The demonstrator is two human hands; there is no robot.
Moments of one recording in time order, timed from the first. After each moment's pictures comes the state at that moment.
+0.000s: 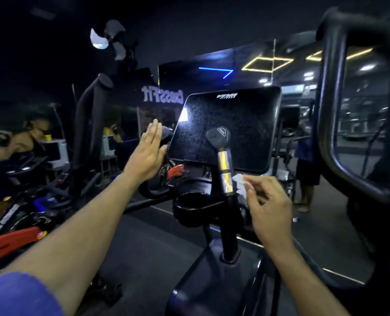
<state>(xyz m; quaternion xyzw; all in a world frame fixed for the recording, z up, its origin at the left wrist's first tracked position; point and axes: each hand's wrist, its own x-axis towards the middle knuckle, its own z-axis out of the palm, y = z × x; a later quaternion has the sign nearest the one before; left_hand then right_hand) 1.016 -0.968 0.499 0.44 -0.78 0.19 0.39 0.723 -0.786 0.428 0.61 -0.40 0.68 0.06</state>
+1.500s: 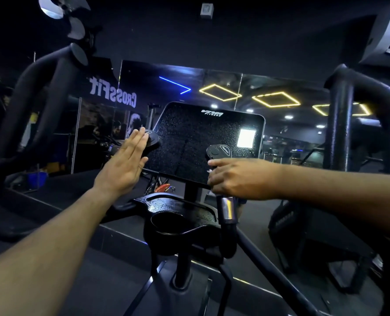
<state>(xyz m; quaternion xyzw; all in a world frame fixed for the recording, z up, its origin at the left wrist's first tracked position) 1.025 -1.036 0.467 0.32 -0.77 0.25 0.49 0.743 -0.854 0.580 0.84 -0.24 -0.22 0.44</state>
